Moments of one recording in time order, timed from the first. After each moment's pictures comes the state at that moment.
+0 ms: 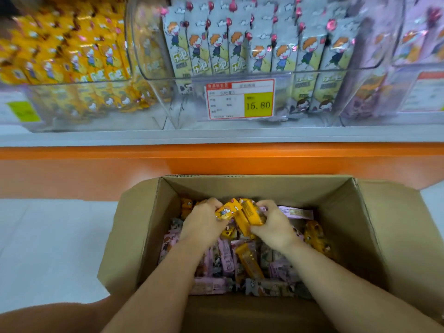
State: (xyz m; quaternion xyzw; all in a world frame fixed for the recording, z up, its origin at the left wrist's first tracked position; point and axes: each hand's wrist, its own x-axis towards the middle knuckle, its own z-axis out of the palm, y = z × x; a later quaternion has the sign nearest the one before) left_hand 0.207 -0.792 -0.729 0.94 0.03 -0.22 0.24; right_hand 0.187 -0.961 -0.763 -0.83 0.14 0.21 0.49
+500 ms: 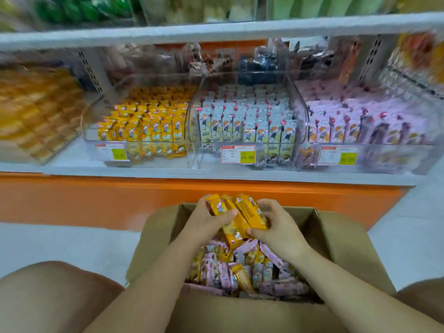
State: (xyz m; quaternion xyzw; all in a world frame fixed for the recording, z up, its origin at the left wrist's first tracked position) left_hand 0.158 -0.792 -0.587 0.78 0.09 -0.15 0.59; right_hand 0.132 -0.969 -0.604 -0.85 0.01 0.05 0.52
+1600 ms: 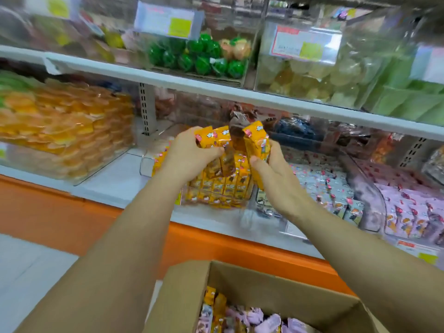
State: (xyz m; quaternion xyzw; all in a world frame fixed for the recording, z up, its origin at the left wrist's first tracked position) left_hand 0.282 -0.645 -0.429 0.84 -0.03 0.17 0.51; right_hand 0.252 -0.824 -0.429 -0.84 -0.19 -0.08 0.50
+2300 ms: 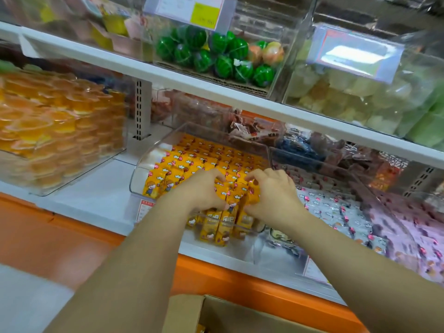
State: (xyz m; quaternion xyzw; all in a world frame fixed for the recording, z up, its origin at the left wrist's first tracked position) left_hand 0.353 -0.637 -0.481 0.93 -0.07 -0.05 0.37; right_hand 0.333 -0.803 -0.455 -0.98 -0.13 -0.12 0.02
